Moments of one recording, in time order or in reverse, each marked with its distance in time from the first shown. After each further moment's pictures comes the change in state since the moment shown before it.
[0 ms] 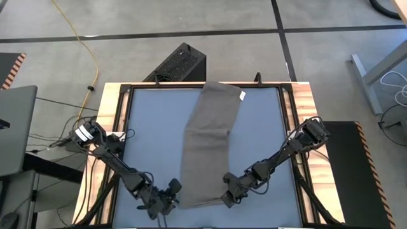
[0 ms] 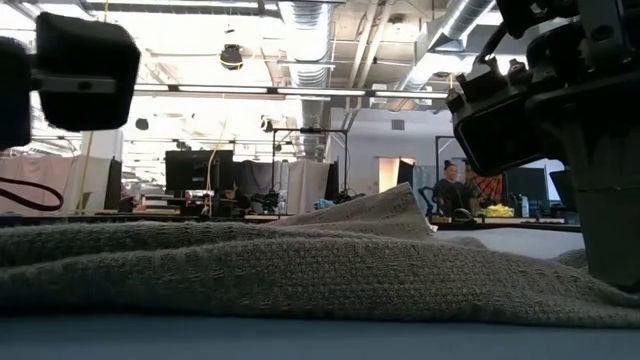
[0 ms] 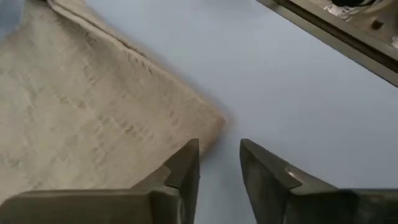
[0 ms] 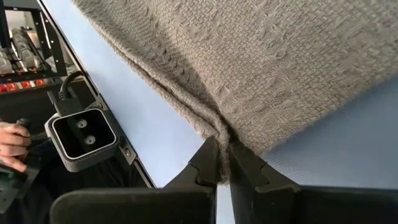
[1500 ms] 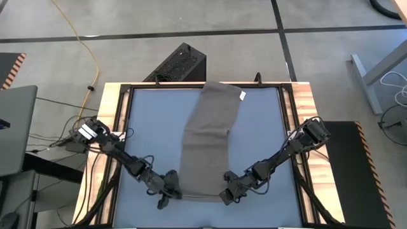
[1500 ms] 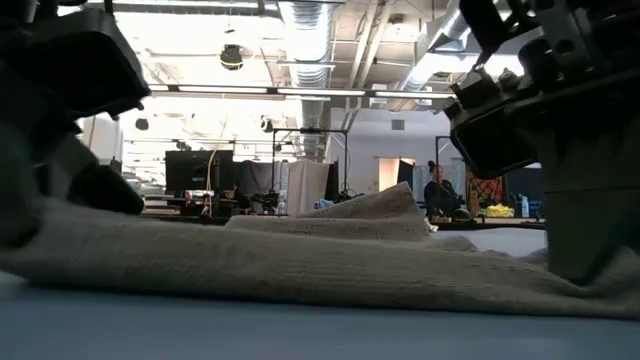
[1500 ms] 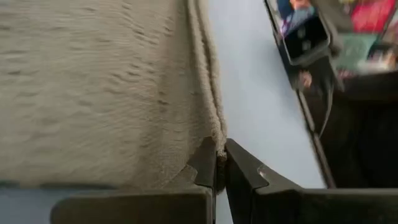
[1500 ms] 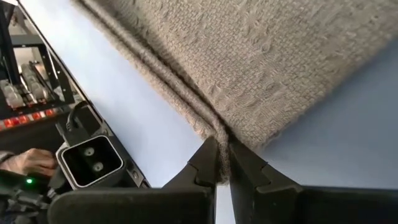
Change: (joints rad) left arm 0.135 0.029 -0.301 0.521 0.196 -0.918; right arm 0.005 -0.001 0.002 -0.024 0.059 0.109
